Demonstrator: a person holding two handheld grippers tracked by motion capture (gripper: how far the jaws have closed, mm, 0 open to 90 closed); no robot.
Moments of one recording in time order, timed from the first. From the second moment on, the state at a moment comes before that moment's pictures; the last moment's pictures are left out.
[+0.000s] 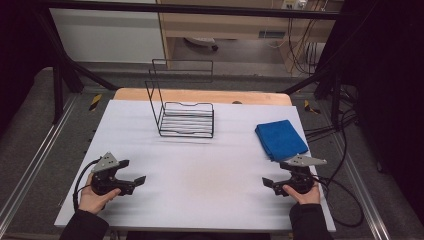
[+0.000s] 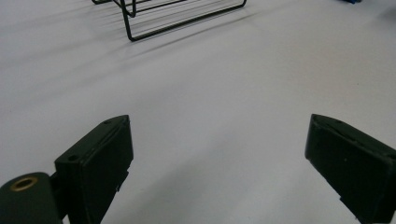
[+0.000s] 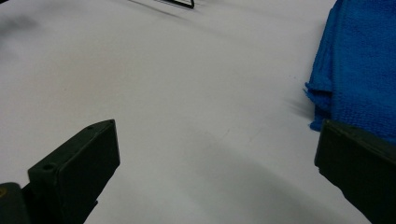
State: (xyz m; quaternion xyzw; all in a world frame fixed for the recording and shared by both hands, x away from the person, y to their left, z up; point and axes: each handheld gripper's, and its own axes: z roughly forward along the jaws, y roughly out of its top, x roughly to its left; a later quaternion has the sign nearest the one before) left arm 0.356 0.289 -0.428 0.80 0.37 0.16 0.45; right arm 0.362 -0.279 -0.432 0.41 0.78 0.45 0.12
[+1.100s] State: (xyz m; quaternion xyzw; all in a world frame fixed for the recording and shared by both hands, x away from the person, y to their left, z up) left arm 0.355 0.291 -0.432 0.79 0.38 0.15 0.45; right arm 0.435 -0.277 -0.438 0.45 0.80 0.33 0.21
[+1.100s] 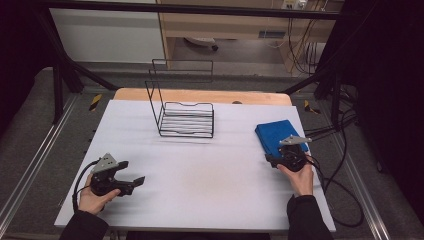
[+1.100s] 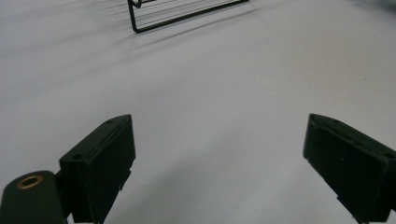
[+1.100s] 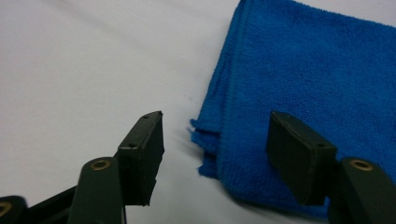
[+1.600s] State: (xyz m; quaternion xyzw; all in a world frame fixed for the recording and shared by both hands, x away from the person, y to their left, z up) left arm 0.355 0.292 -0.431 0.79 0.38 0.16 0.45; right arm 0.448 -0.274 -0.450 0.44 0.82 0.30 0.23
